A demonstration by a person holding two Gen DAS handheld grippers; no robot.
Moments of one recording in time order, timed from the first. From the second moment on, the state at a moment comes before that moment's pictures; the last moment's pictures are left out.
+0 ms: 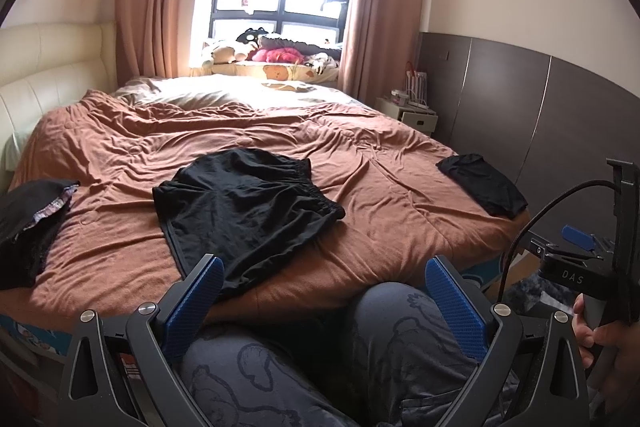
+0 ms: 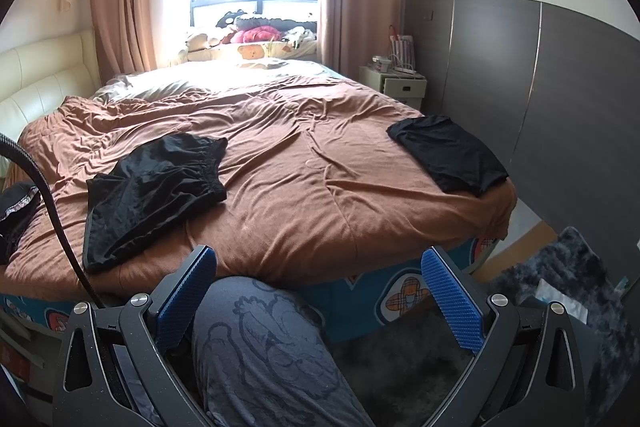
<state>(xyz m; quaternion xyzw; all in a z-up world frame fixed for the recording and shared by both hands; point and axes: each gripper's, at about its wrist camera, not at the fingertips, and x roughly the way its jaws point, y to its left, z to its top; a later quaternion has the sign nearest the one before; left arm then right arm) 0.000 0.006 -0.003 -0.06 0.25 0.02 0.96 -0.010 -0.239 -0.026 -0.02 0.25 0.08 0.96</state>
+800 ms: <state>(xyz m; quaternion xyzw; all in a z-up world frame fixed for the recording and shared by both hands) 0.003 0.010 -0.006 -0.07 0.26 0.02 0.96 -0.008 -0.239 -0.029 -0.02 0.25 0.08 0.96</state>
